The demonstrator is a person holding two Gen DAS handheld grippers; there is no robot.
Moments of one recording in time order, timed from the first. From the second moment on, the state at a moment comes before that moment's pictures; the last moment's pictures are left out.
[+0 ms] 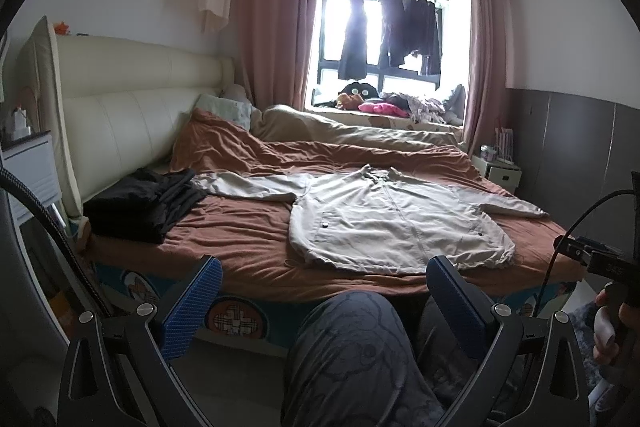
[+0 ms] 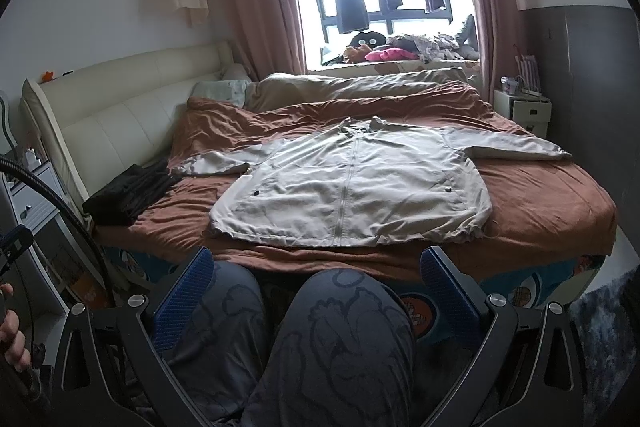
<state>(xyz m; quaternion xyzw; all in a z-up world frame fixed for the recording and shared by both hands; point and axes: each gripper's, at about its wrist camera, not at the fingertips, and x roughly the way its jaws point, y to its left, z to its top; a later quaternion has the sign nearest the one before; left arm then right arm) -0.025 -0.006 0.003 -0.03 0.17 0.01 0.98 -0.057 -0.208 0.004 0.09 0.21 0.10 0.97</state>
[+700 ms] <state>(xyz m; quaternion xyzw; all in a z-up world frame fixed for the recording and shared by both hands) -0.028 -0.008 0.005 -0.04 0.17 0.00 0.98 -0.059 -0.211 0.002 0.10 0.22 0.09 0.97</state>
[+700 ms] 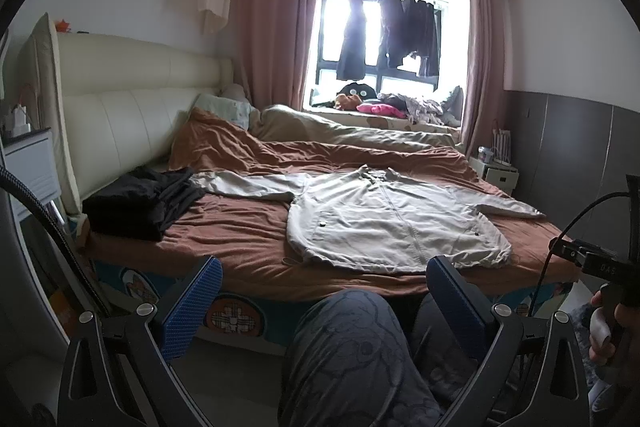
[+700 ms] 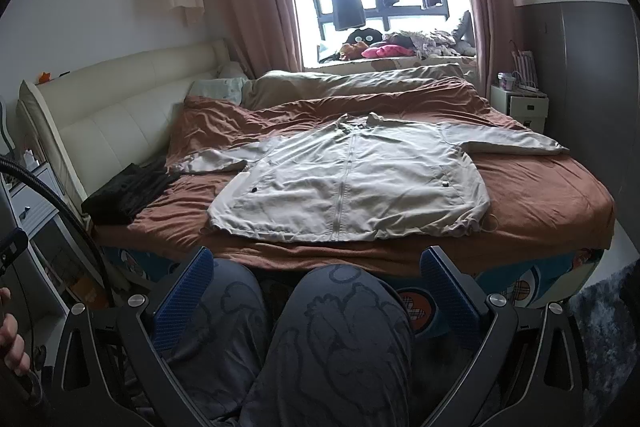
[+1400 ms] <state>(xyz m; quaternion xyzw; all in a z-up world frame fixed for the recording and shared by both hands) -0.028 -0.008 0.004 -0.04 0.17 0.00 0.98 -0.060 -0.209 0.003 0.10 0.21 0.09 0.97</state>
